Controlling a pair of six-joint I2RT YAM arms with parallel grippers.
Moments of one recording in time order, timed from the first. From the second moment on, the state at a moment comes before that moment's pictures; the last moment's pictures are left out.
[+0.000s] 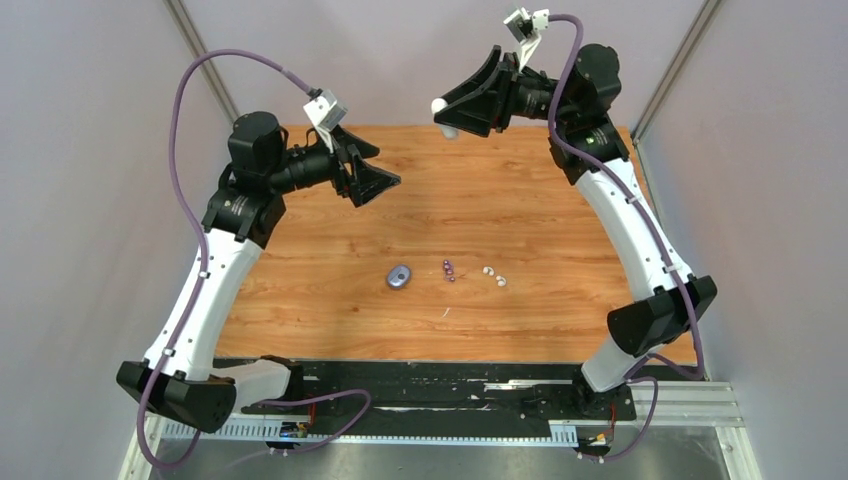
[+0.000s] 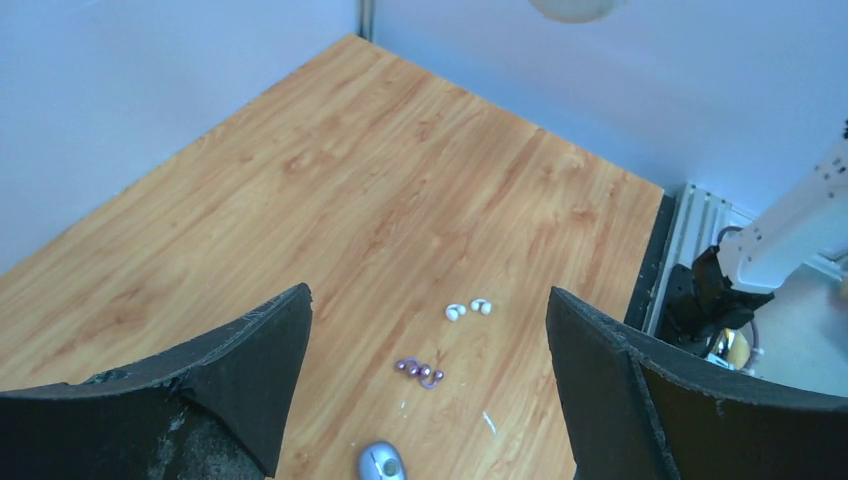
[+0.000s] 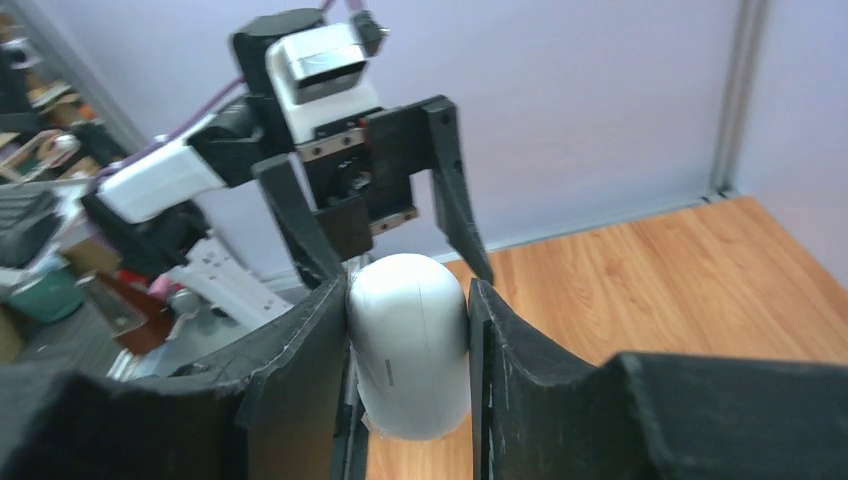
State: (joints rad) left arm -0.29 1.20 1.45 -0.36 0.82 -0.07; right arm 0.37 1.65 1.90 0.19 -1.14 0.68
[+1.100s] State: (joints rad) left arm -0.30 1.21 1.08 -0.65 0.32 -0.20; right arm 0.70 1.47 0.83 -0.52 -0.32 -0.50
